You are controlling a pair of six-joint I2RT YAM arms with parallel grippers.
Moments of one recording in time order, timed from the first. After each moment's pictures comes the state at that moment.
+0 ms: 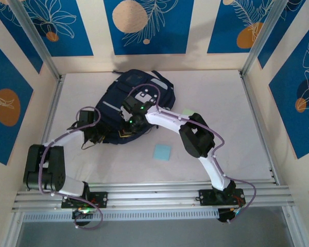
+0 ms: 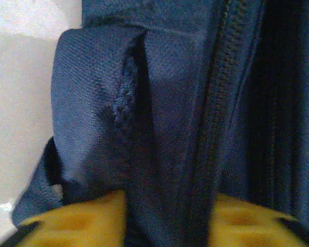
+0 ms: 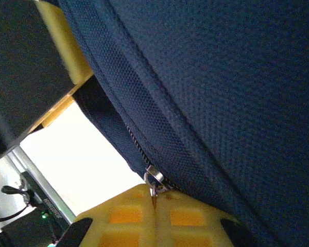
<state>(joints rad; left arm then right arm) -0.08 1.46 0.67 -0.24 0.25 -0.90 0.86 2.24 1.83 -0.71 -0.46 0.58</state>
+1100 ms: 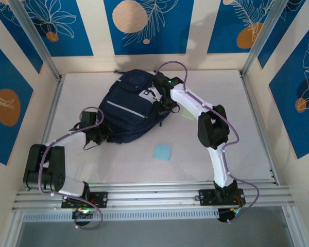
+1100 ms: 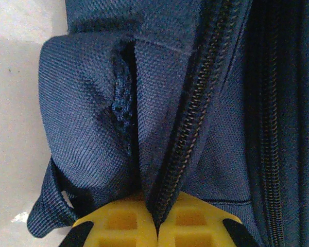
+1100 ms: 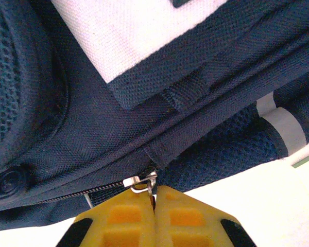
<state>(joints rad) -0.10 1.45 0.65 -0.18 0.27 -0.88 0.54 2.20 1.99 -1.14 0.01 0.08</state>
